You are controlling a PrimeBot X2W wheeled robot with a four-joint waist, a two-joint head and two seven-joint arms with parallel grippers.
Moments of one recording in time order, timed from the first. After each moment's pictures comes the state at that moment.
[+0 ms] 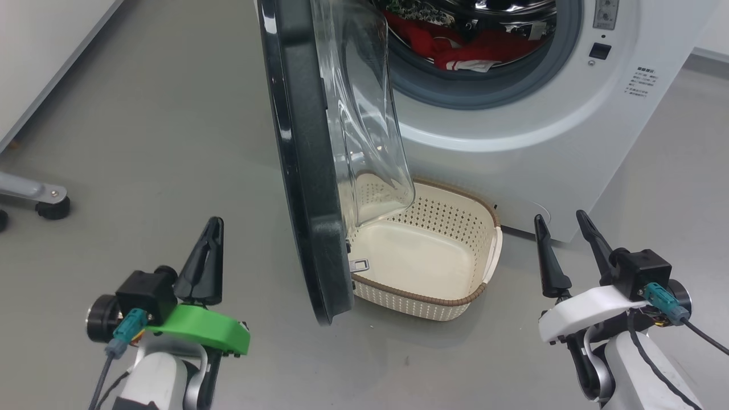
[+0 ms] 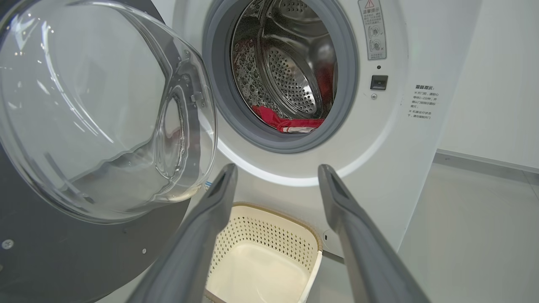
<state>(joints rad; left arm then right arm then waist) -0.20 0.03 -0.20 0.30 -0.32 -0.05 -0.25 -0.18 -0.12 0.22 0.33 0.35 -0.01 -0.26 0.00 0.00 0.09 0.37</state>
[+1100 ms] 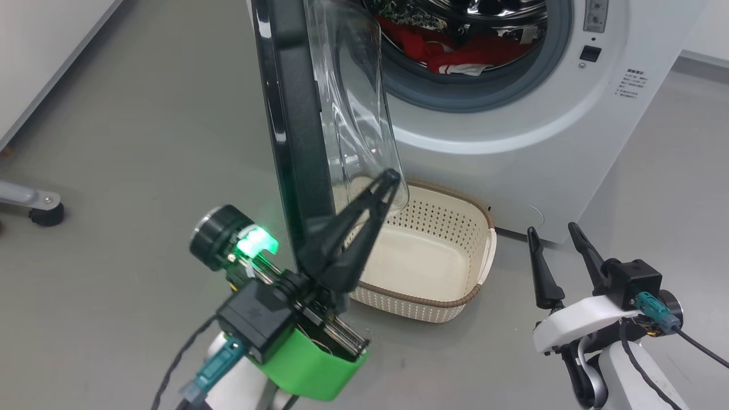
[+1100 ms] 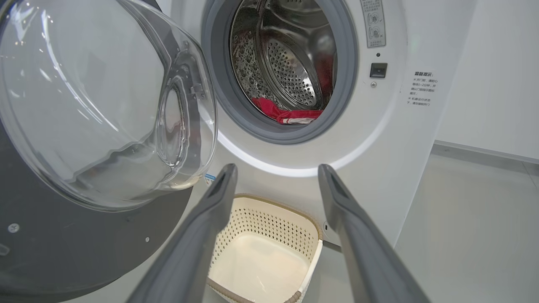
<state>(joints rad) -0.31 0.04 -0.53 -0.22 -0.24 -0.11 -0.24 -0.16 -0.08 0.18 0.35 0.30 0.03 -0.26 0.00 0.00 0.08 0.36</state>
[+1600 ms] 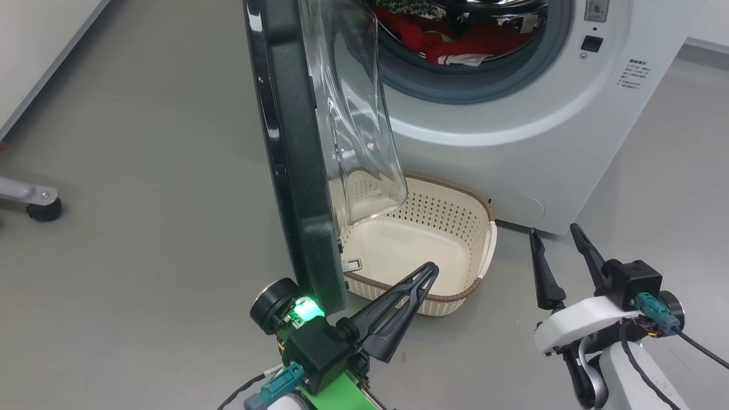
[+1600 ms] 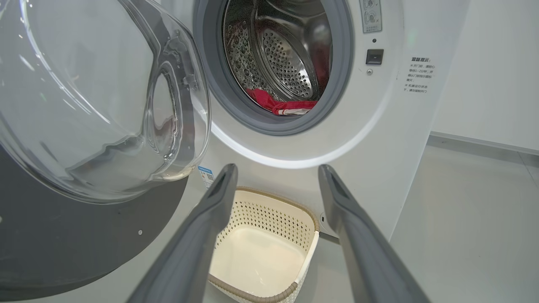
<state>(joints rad) -0.19 0.05 -0.69 -0.13 -0.31 -0.12 -0.15 -0.16 -0.07 0.16 0.36 0.28 0.04 -0.26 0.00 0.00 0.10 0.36</state>
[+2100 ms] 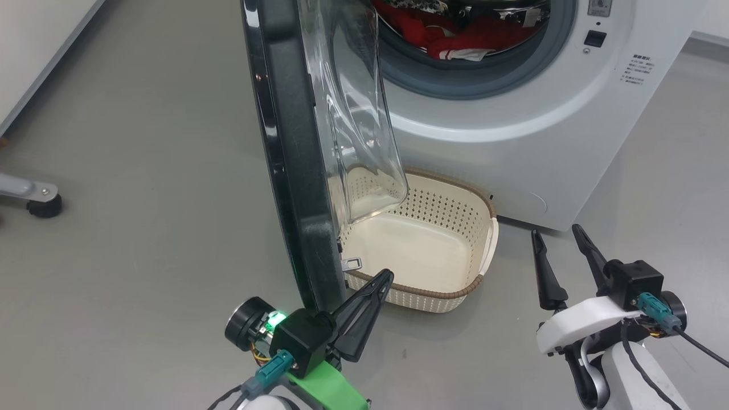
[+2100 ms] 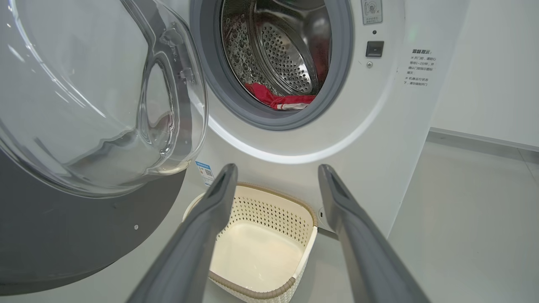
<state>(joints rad) -0.16 0.06 -0.64 0.00 -0.33 -0.09 -0.11 -0.16 -0.07 0.14 0.37 0.25 0.05 -0.26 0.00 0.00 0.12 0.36</state>
